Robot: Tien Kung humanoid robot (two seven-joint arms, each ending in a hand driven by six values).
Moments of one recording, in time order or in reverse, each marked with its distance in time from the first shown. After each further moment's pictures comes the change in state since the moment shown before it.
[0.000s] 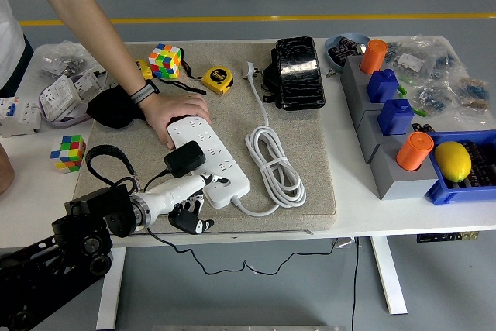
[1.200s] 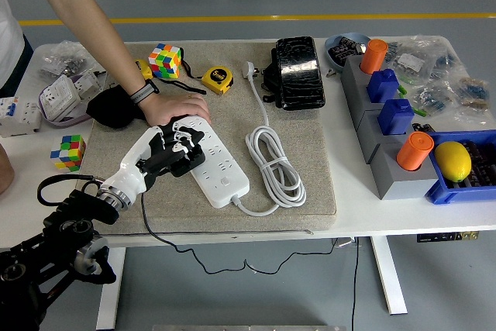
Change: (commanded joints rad) left arm 0.026 -0.022 -0.029 0.244 -0.902 0.431 -0.664; right arm 0.003 0.000 -0.010 0.000 0.007 -0.003 -0.003
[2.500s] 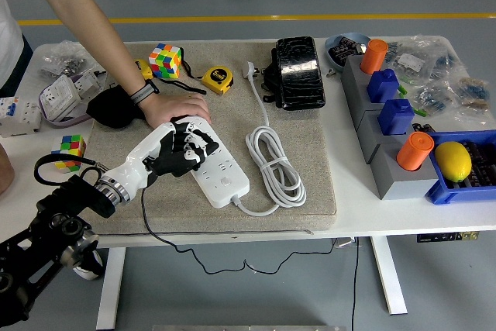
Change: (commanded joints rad) left arm 0.027 0.032 -0.130 -0.201 0.361 -0.234 0.278; right arm -0.008 -0.001 -0.003 0.000 -0.004 0.001 -0.001
